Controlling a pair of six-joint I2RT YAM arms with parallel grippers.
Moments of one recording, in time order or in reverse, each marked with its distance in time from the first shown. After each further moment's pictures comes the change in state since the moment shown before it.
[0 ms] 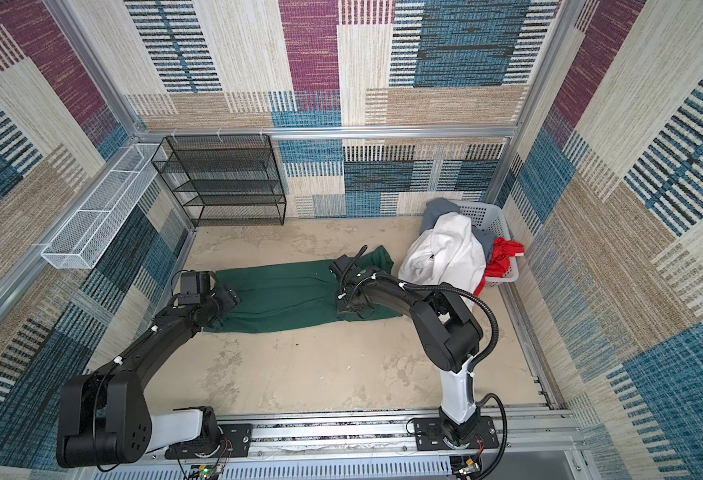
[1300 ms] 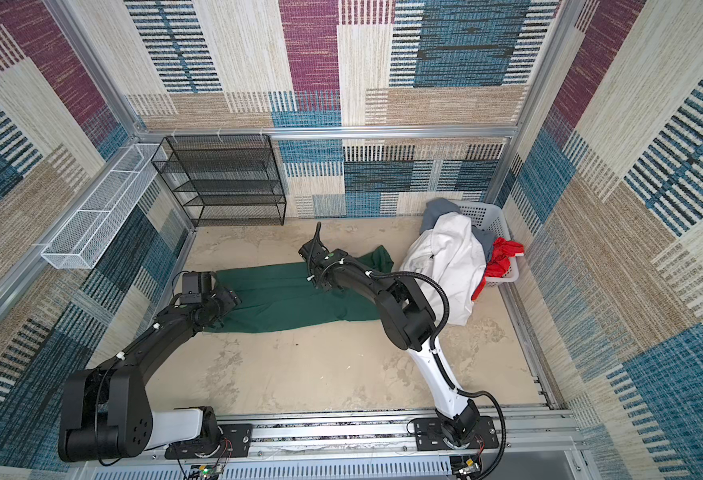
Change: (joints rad) left arm 0.000 0.029 0.004 0.003 -0.010 0.006; right arm 0.053 0.364 0.557 -0.127 0.423 -0.416
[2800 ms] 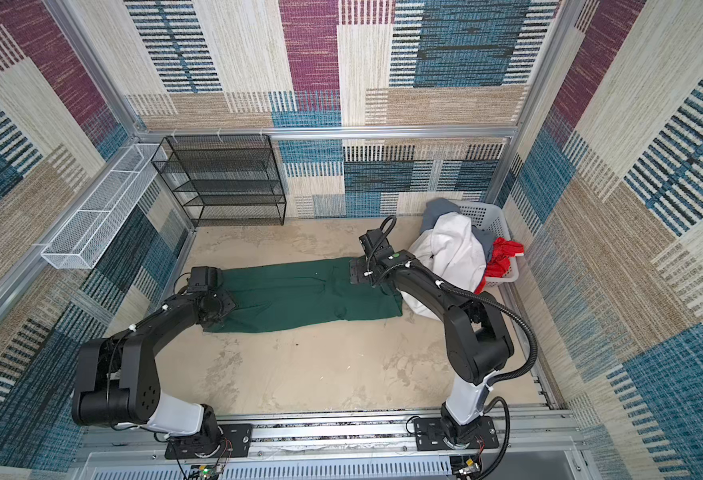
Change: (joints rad) left arm 0.011 0.190 0.120 -0.108 -0.128 -0.007; right arm -0.243 -0.560 -0.599 0.263 -0.386 0.201
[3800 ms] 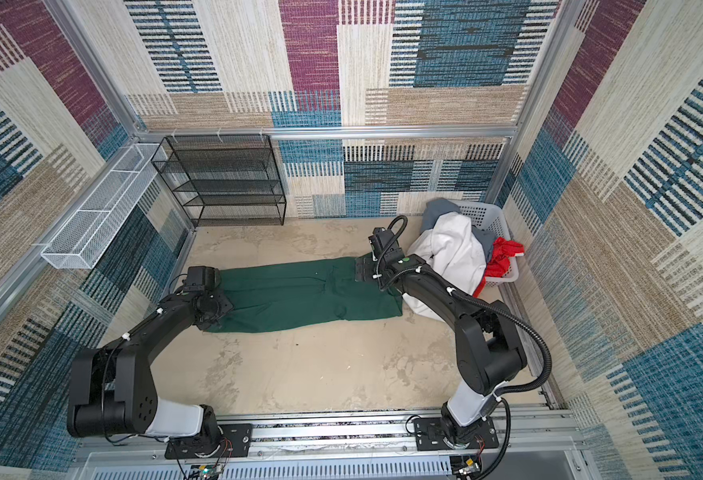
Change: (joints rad) left arm -0.002 -0.046 -0.001 -0.091 0.021 -0.035; right arm -0.029 -0.084 -0.080 0.076 -0.050 0.000
